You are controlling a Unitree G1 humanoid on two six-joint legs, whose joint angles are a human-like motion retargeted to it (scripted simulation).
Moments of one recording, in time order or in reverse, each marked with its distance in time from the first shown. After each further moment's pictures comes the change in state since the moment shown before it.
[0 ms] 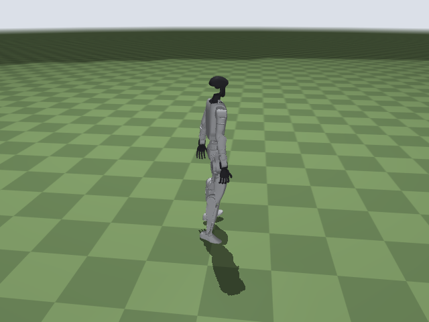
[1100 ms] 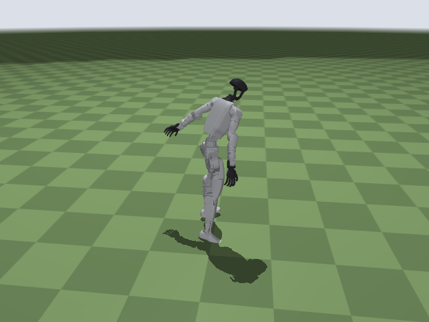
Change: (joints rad) left arm 0.150 0.249 -0.055 0.027 -0.017 -0.041 0.416; right arm -0.116 -0.179 -0.247 -0.002 0.012 -0.022 -0.127; waist 0.125 0.006 0.410; left_leg -0.233 0.050 -0.120 0.075 0.118 0.018; right_leg -0.106 -0.014 -0.135 -0.018 0.024 0.000
